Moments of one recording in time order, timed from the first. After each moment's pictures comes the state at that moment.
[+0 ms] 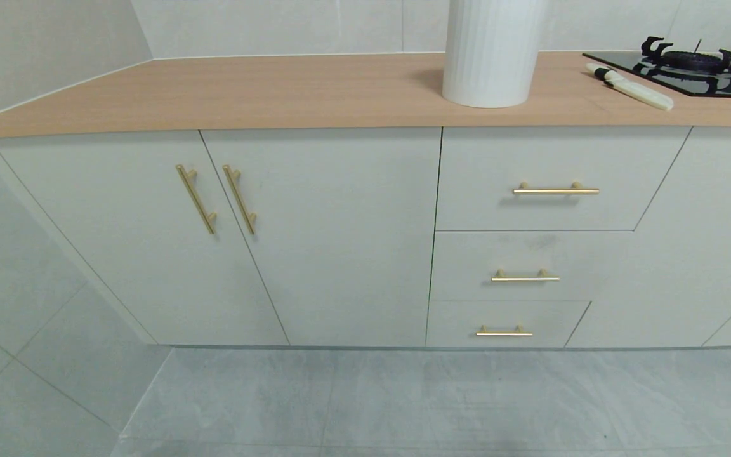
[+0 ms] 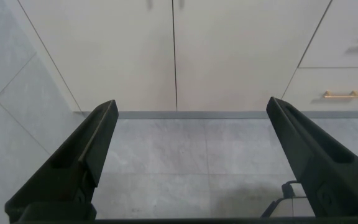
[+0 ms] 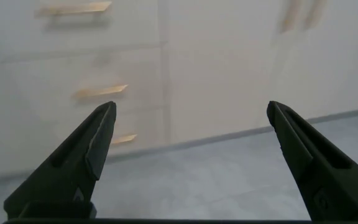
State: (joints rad) left arm 0.00 0.00 0.00 0.00 -0.02 0.00; right arm 0.00 0.00 -0.12 0.00 -0.23 -0.01
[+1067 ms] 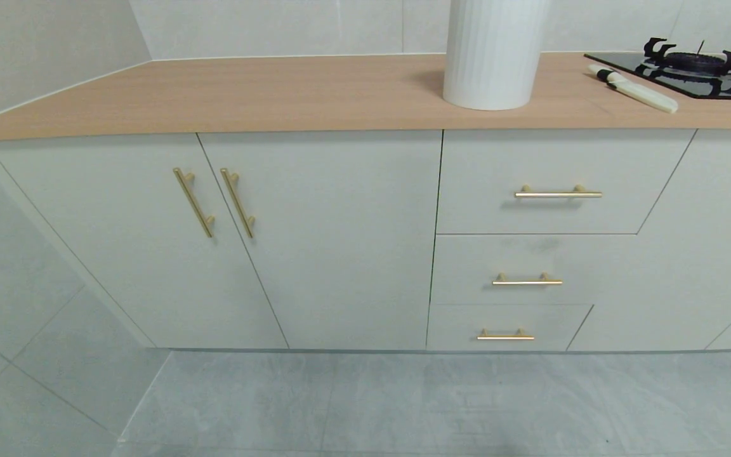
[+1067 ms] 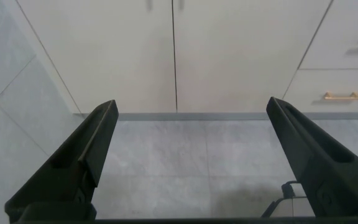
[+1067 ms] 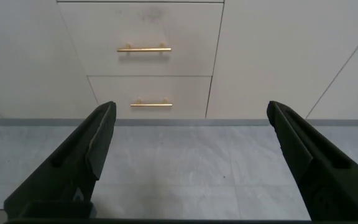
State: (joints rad) left arm 0.00 0.00 0.00 0.00 -0.02 0.01; right arm 0.00 0.00 0.00 0.00 -0.04 -0.02
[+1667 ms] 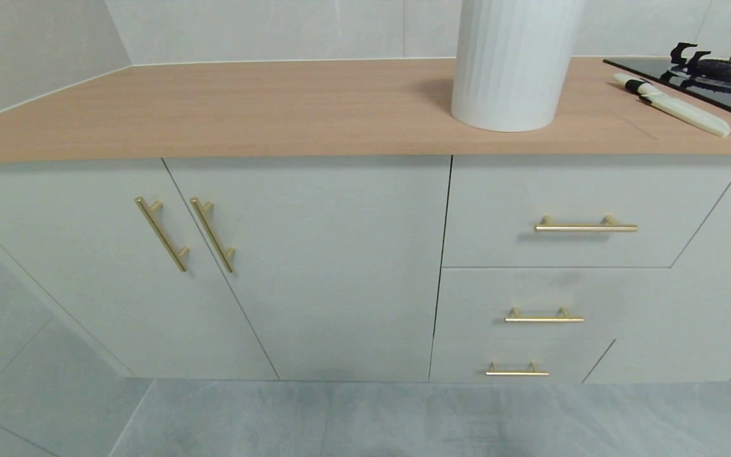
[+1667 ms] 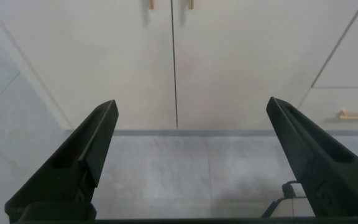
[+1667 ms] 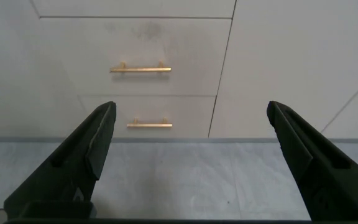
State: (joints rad) left arm 0.00 0.00 0.00 0.00 -0.02 0.01; right arm 0.00 0.00 0.00 0.00 -0.04 -0.02
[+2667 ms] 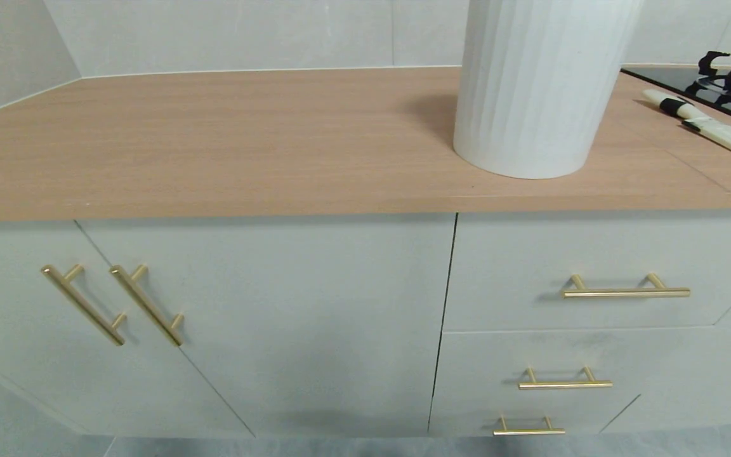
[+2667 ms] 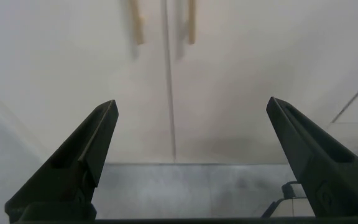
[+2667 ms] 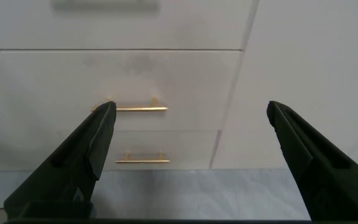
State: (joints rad) left arm 0.00 0.00 0.00 0.00 -0.02 0.00; right arm 0.00 0.00 0.00 0.00 -0.04 -0.02
